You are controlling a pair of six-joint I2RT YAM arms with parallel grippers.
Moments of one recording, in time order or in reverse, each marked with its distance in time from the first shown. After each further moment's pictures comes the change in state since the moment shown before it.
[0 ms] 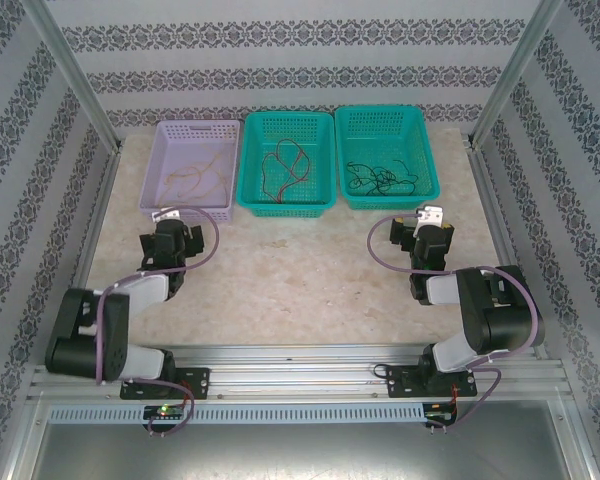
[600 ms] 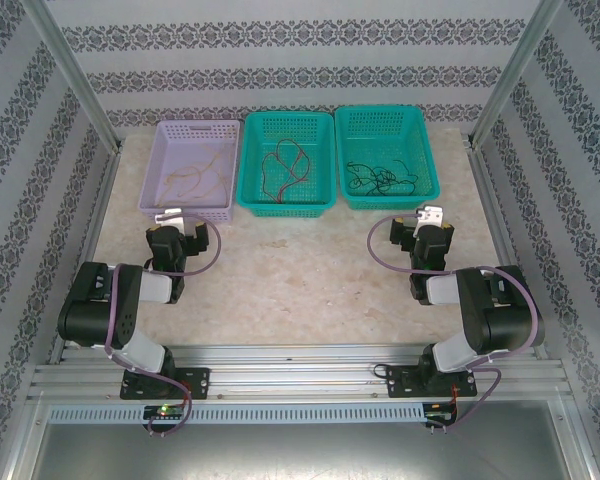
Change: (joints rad) left arm 0.050 0.159 -0.079 0.423 0.175 0.055; right arm 0.000 0.000 0.000 0.000 0.000 0.000
